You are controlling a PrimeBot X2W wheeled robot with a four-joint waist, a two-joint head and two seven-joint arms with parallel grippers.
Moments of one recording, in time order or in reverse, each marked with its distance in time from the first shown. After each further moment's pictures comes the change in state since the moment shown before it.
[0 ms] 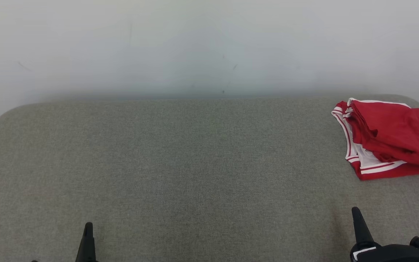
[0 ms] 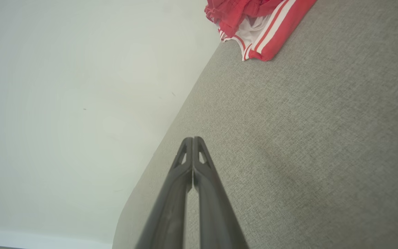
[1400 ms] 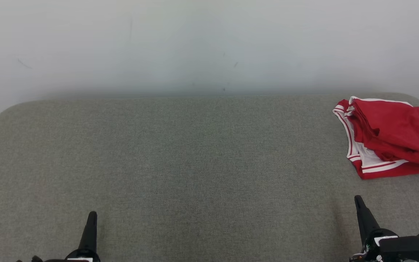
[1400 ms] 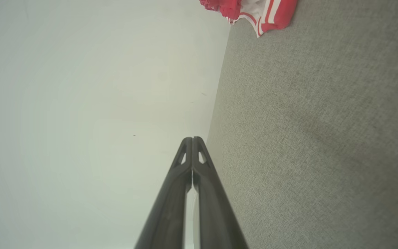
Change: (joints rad) left arm -0.044 0.001 -0.003 -0.011 -0.392 -0.010 0.079; right arm -0.041 0.000 -0.045 -0.021 0.417 0.000 0.122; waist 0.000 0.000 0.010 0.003
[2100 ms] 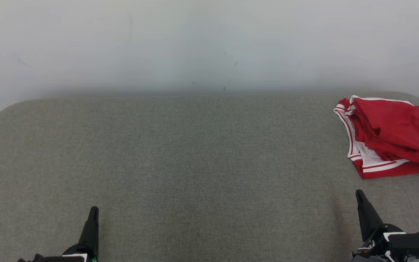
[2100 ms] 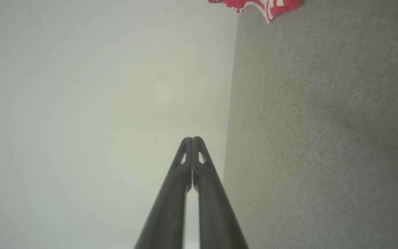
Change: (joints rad) left arm -0.015 0.000 -0.002 -0.005 -0.145 -0.006 0.027; right arm -0.016 0.000 -0.016 -0.006 0.147 0.000 0.044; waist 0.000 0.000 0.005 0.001
